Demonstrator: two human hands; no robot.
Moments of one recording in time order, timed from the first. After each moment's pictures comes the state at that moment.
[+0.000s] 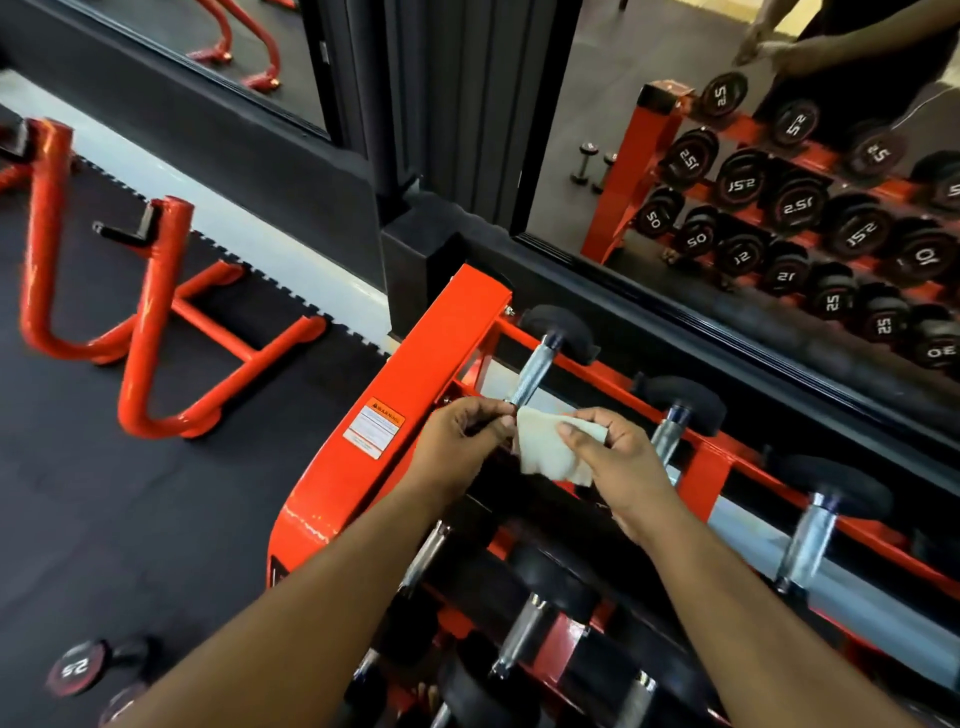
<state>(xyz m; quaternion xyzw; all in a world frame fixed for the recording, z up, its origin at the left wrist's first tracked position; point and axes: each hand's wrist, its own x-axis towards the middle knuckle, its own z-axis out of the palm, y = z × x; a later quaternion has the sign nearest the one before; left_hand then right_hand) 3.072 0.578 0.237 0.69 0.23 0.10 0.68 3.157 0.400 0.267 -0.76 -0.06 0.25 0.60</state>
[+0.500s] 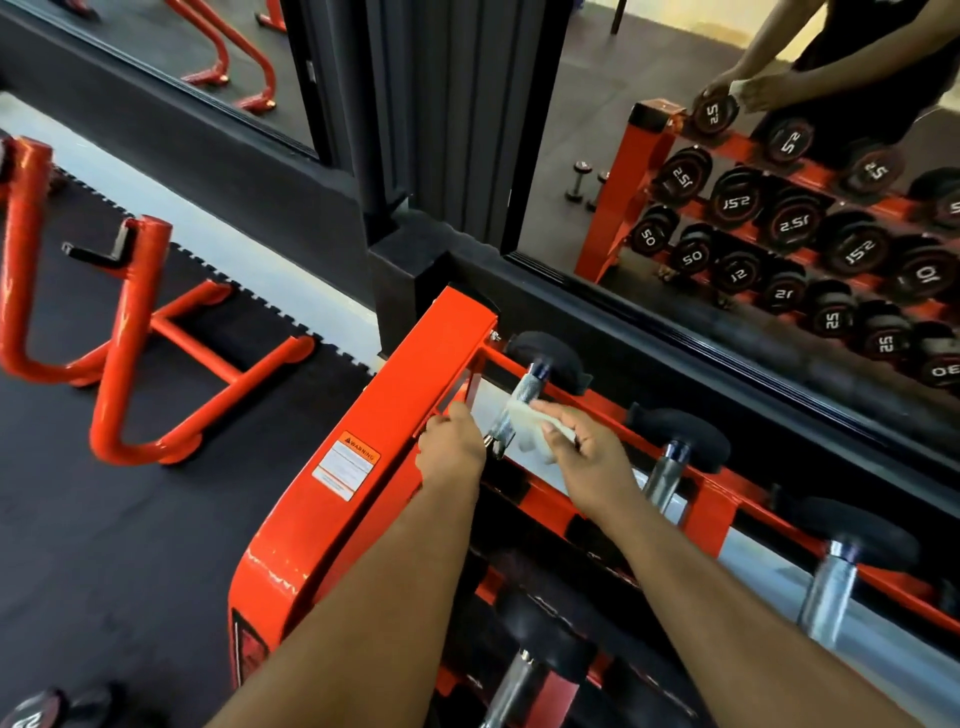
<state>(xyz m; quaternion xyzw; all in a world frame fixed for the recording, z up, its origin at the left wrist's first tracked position) 3.164 0.576 0.196 0.57 0.54 0.05 0.62 3.212 0.423 0.244 -0.83 -0.23 0.17 0.48</state>
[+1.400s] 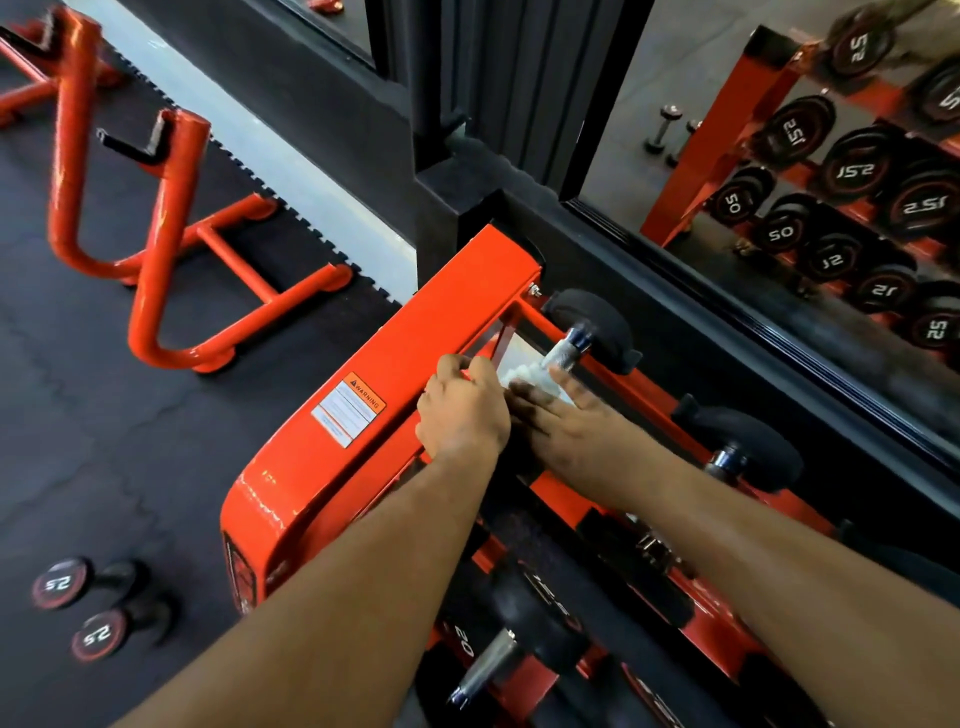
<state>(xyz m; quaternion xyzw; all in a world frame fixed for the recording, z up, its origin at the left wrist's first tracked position) 3.168 0.568 0.204 0.65 0.57 0.10 0.50 3.266 0.437 0.203 -0.65 -0.74 -0.05 -0.16</state>
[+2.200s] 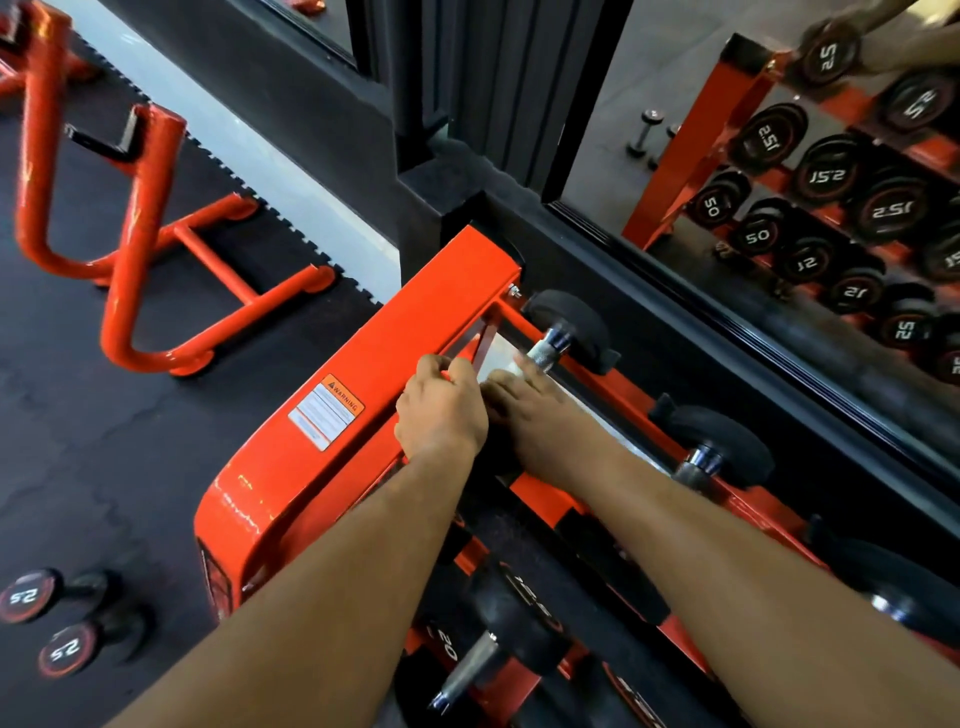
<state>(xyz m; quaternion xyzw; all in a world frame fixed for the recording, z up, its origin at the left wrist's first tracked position) 3.170 0.570 0.197 0.65 0.57 0.10 0.49 3.262 0.465 0.186 -0.71 -0.69 -0.06 -0.12</state>
